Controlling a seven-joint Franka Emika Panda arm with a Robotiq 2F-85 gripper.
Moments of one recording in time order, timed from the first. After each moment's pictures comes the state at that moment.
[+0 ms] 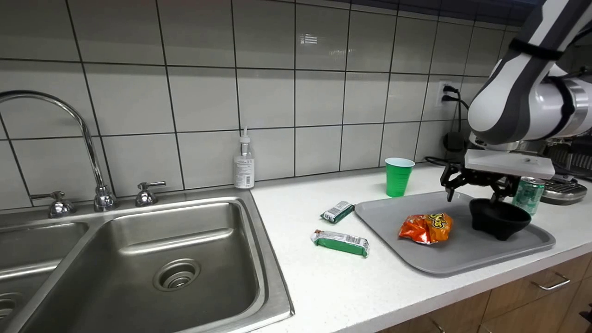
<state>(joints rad) -0.24 0.29 -0.13 -2.49 -0.10 2.98 0.39</state>
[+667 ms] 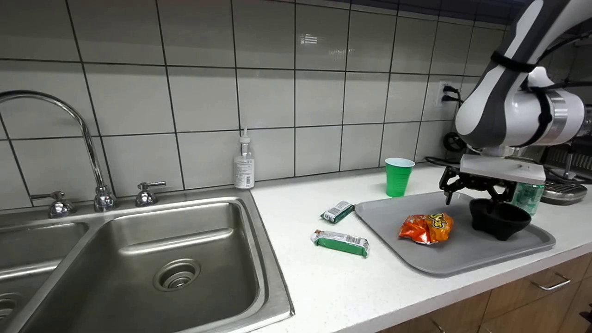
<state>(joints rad) -0.21 0.37 -0.16 -2.43 0.05 2.98 0.31</state>
